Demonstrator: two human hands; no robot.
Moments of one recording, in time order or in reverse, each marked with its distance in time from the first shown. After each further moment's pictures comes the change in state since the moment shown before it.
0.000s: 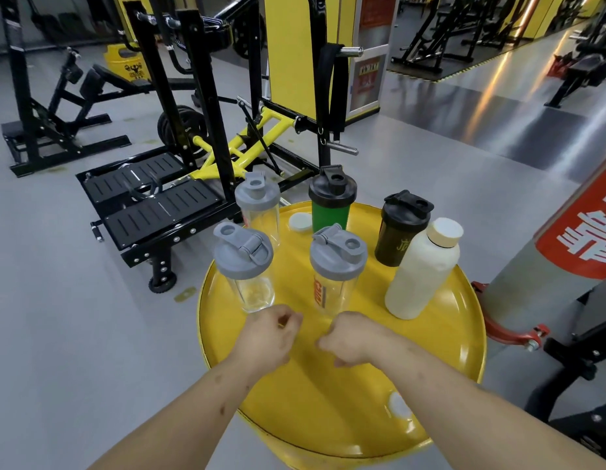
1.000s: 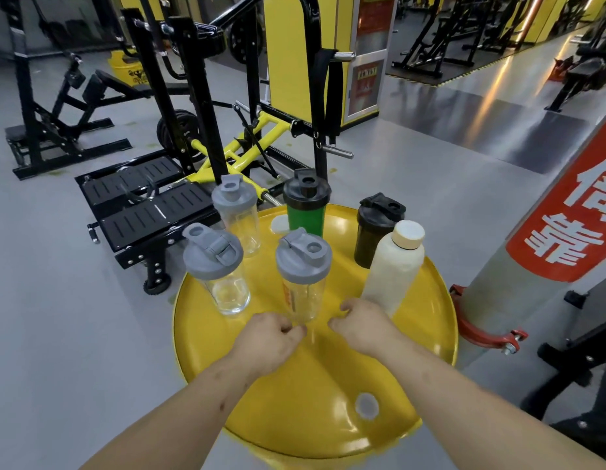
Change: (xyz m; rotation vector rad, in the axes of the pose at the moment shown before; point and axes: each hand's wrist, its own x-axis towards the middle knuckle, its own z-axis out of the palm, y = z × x) left_hand 0.011 0.017 0.046 0.174 -0.038 0.077; right_hand 0.003 0.067 -0.026 0.211 0.287 -0.029
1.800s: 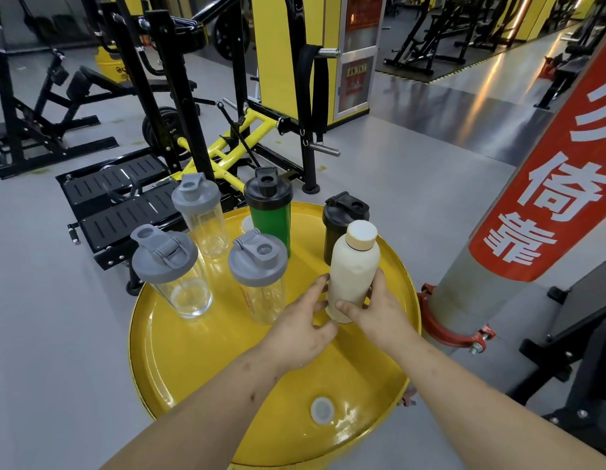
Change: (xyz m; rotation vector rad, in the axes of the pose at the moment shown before) left_hand 0.015 0.090 0.068 -0.342 -0.191 0.227; right_hand 0.016 0.086 -0.055 0.415 0.230 -0.310
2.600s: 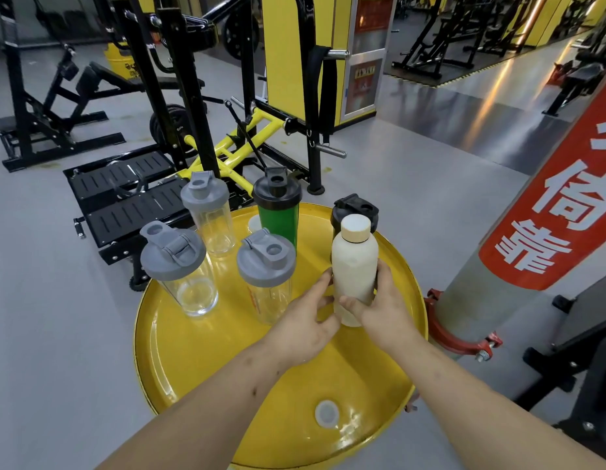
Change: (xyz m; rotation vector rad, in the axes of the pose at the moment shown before) left_hand 0.002 0.001 -0.007 -0.024 0.030 0.047; right_hand 0.008 -0.002 0.009 0.067 0.065 -0.113
